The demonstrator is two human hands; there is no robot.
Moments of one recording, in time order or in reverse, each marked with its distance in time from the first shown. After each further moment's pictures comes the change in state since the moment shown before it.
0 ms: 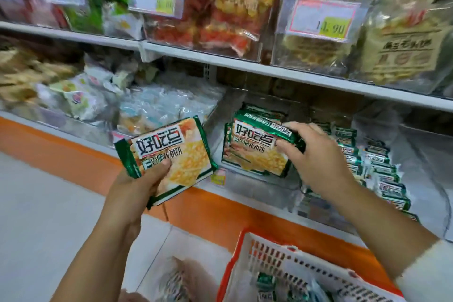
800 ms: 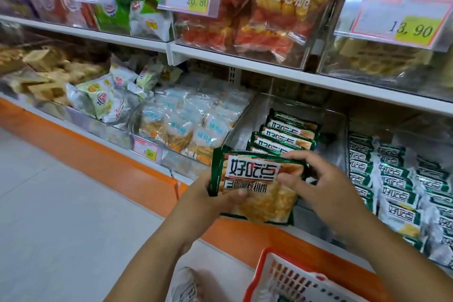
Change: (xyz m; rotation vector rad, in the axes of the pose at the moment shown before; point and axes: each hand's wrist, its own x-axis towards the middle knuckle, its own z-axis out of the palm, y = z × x) left_hand 0.012 0.000 0.037 0.260 -0.440 0.031; right_hand -0.001 -0.031 0.031 0.554 -0.239 0.079
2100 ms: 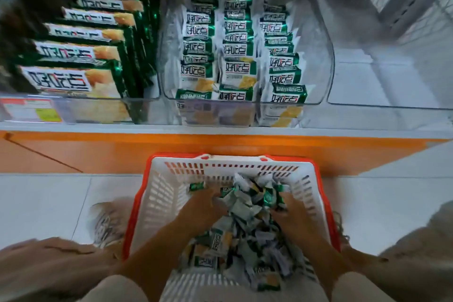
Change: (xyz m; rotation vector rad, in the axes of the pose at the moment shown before) left_hand -0.023 -0.216 0.248 0.715 -0.614 -0.361; right_hand -0.266 0.333 -0.027 -0.114 0.091 0.856
